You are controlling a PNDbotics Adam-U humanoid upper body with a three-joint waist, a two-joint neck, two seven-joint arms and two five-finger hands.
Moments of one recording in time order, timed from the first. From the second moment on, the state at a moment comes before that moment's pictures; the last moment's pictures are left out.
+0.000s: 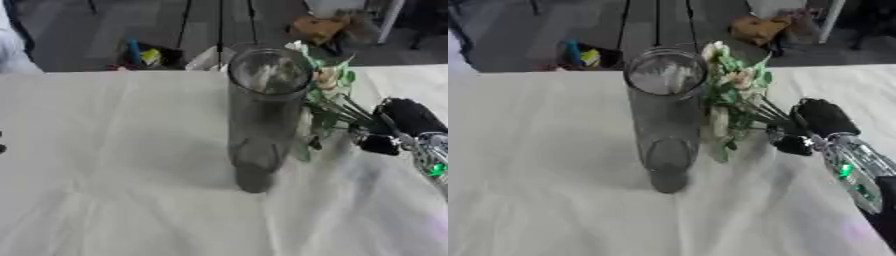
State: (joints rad) left arm -0.34 0.09 0.06 -1.98 -0.18 -0.19 0.07; right arm -0.56 -0.81 0.15 -1.33 0.86 0.21 0.02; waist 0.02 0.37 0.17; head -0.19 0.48
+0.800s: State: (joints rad) left arm -0.34 0.09 0.06 -1.98 -0.18 -0.18 0.06; right arm -0.55 -0.81 0.10 -1.42 0.53 0.27 -0.20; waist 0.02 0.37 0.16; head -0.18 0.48
